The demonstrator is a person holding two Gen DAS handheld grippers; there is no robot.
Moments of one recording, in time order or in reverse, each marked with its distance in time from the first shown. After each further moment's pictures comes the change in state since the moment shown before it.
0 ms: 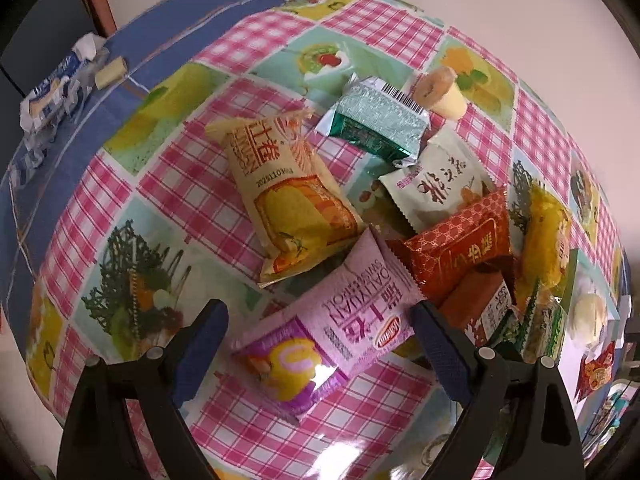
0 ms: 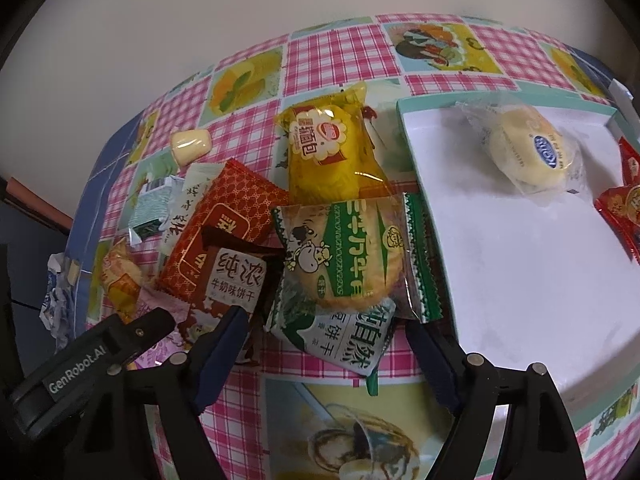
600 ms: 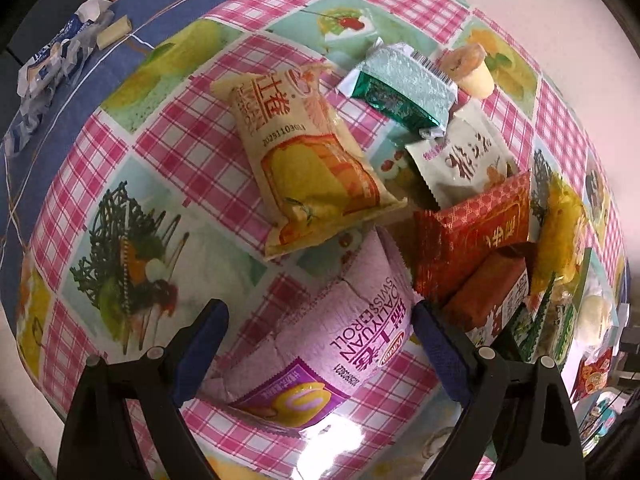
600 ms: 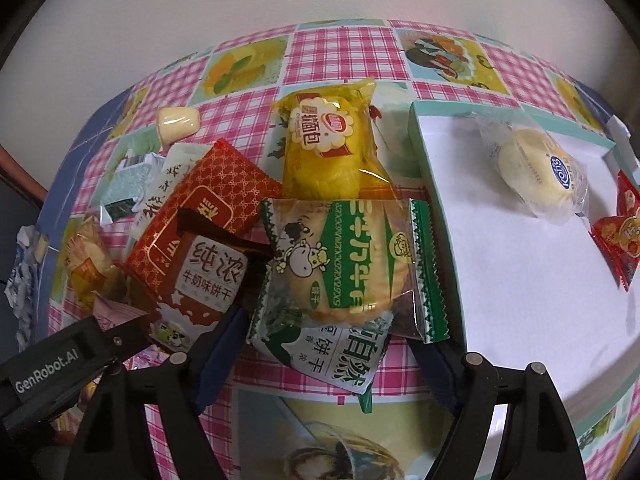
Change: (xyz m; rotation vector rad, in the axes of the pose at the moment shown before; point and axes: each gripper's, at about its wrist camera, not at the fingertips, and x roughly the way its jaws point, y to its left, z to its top) left arm 0.022 0.012 -0.013 -0.049 0.096 0.004; right arm 0.017 0.023 -0.005 -0.123 -0.015 -0.137
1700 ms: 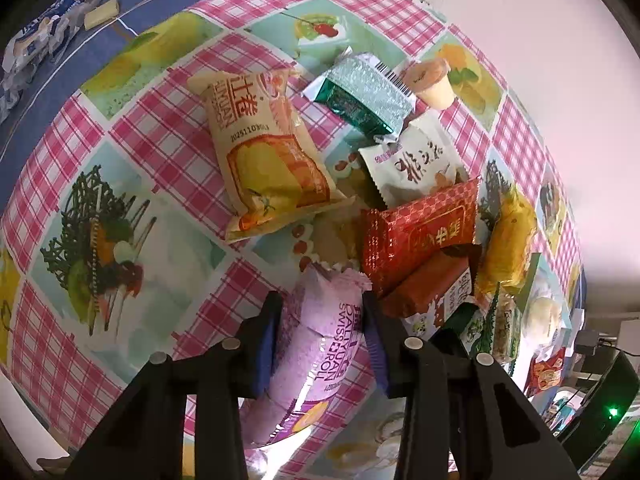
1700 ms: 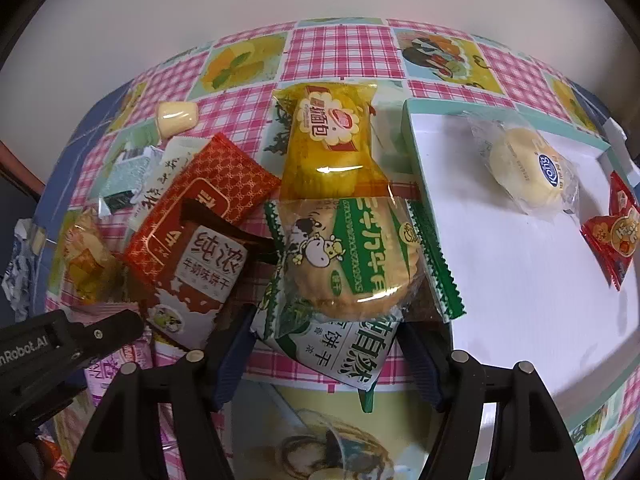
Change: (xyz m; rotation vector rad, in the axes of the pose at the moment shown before) left arm -0.021 -0.006 -0.005 -0.057 0.008 -0.199; right arm -0.010 -0.010 0.000 0.016 0.010 0.023
